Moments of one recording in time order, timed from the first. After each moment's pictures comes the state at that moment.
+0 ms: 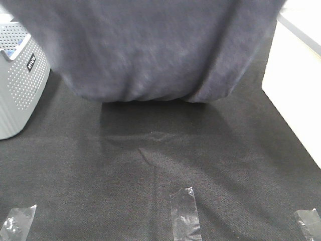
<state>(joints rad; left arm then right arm) -0.56 1.33 -1.55 0.13 1.17 -0.12 0.25 1.29 -1.53 0.34 1.22 -0.12</state>
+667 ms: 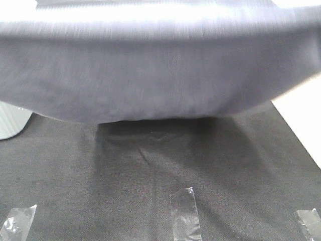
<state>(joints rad) -0.59 0.97 -1.15 -0.09 1.12 -0.18 0.25 0.93 -1.15 0.39 1.21 0.00</state>
